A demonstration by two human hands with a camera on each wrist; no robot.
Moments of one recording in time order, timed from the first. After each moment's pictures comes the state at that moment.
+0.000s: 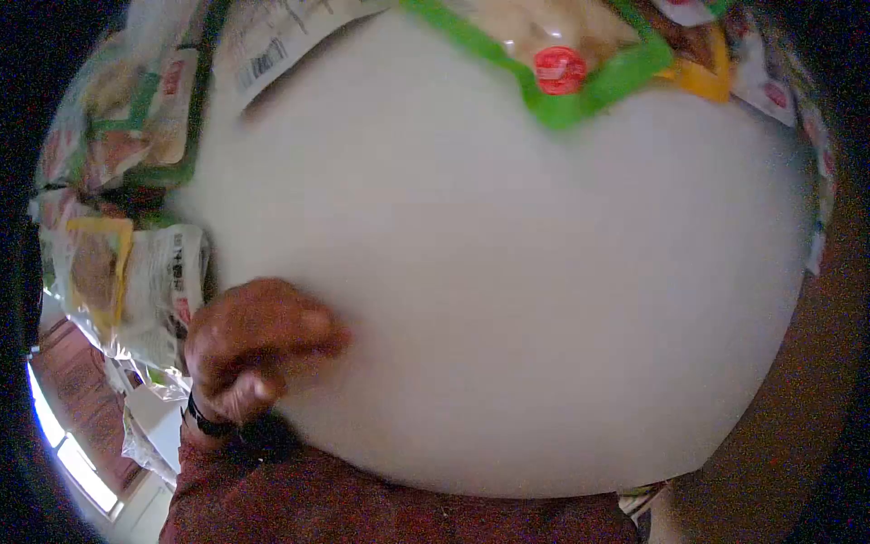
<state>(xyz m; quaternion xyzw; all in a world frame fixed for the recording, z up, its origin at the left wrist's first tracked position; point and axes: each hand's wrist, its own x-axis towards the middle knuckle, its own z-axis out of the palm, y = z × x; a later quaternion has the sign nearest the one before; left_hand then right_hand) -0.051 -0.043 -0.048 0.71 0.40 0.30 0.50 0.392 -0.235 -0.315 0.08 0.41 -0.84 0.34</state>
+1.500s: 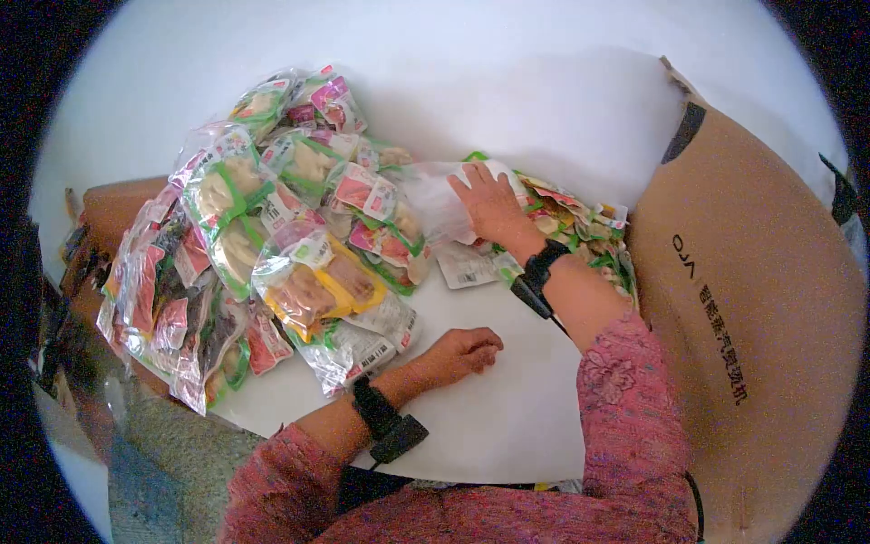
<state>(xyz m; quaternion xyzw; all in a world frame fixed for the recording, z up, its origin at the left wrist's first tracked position) -0.039 -0.042 -0.076 0.65 0.32 0.45 0.52 0.012 0.138 0.048 0.23 0.90 0.32 -0.19</state>
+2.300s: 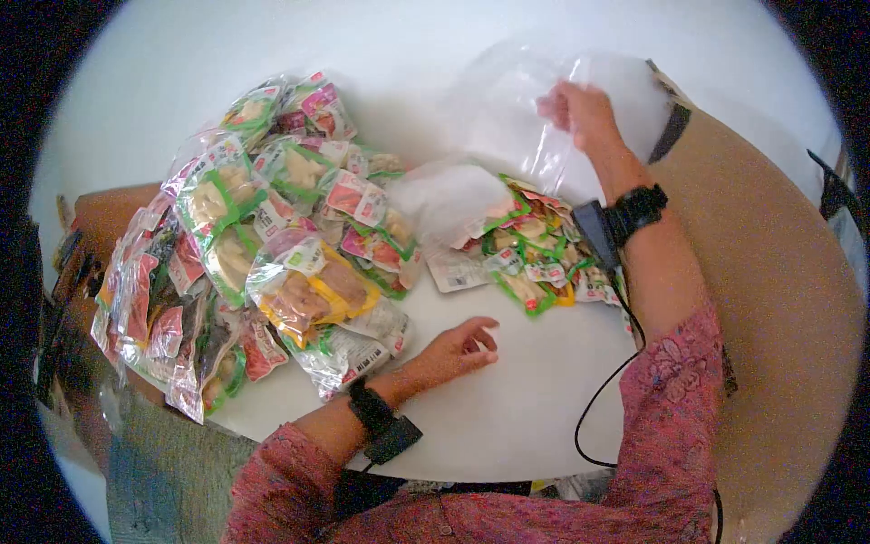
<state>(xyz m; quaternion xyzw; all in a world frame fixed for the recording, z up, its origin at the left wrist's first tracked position) -0.042 -0.044 -0.061 0.72 0.36 0.40 0.44 0.085 0.166 0.217 0.35 0.67 -0.39 -0.53</state>
